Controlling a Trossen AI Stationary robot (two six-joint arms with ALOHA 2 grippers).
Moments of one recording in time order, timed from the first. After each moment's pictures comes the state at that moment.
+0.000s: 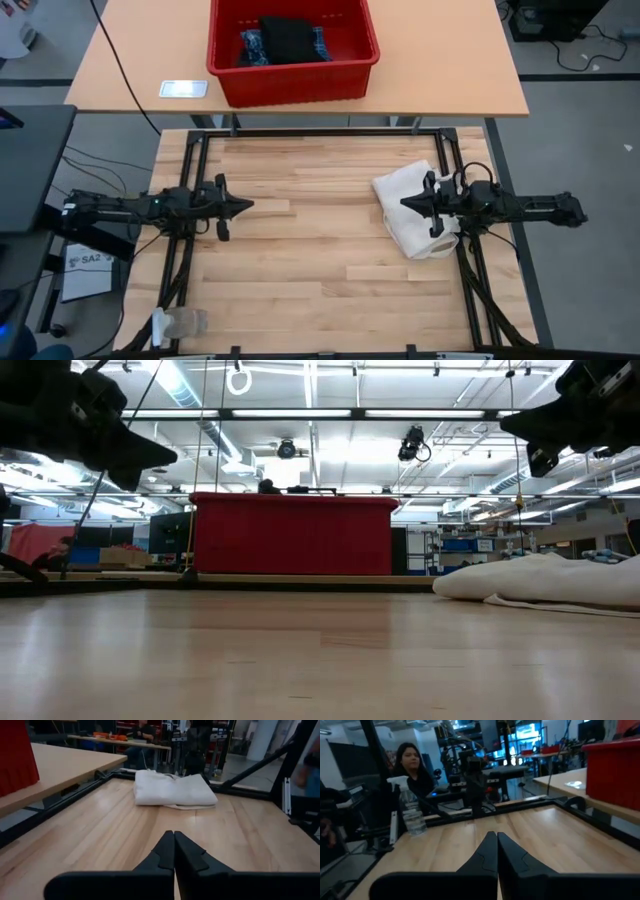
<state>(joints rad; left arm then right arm) -0.03 0.22 0.13 0.00 -0.20 -0.12 -0.01 0.14 0.13 0.04 0.05 0.19</state>
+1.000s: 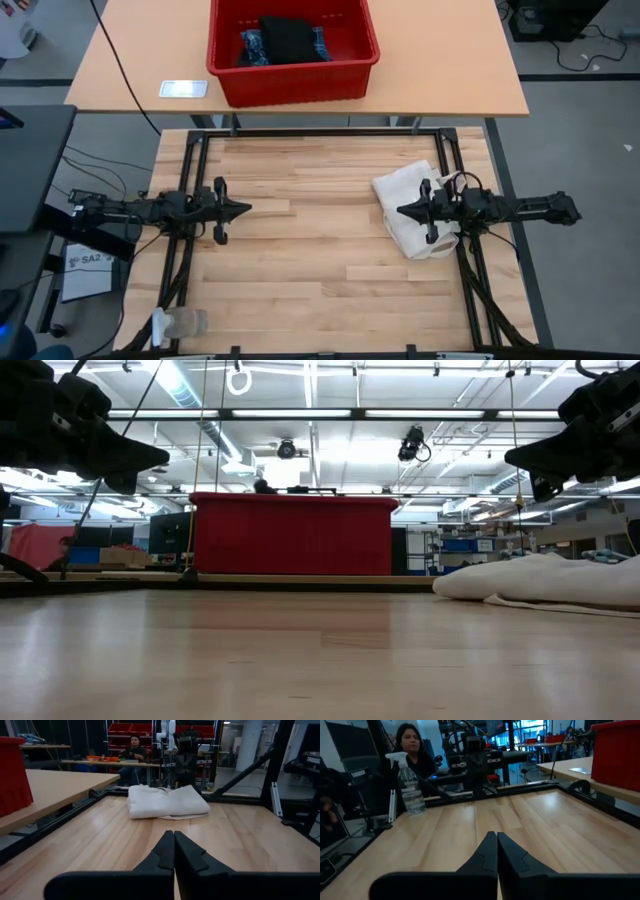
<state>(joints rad) -0.08 0.04 0.01 0.04 -0.20 -0.04 0.04 0.06 0.01 0.03 0.09 0.16</state>
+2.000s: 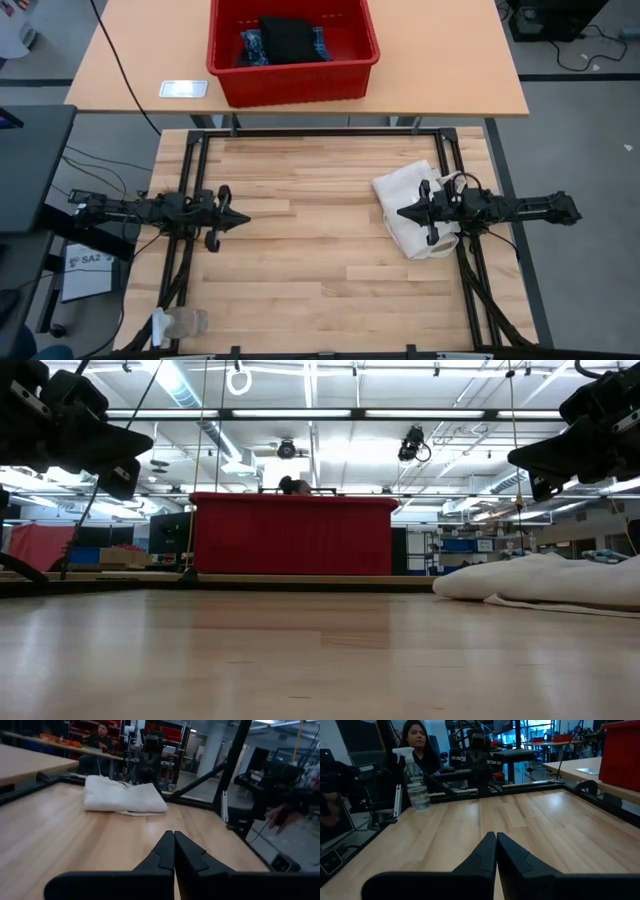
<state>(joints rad) -0.12 0.01 0.01 0.02 -0.05 -0.21 0.04 0.07 0.01 0.03 0.05 0.13</state>
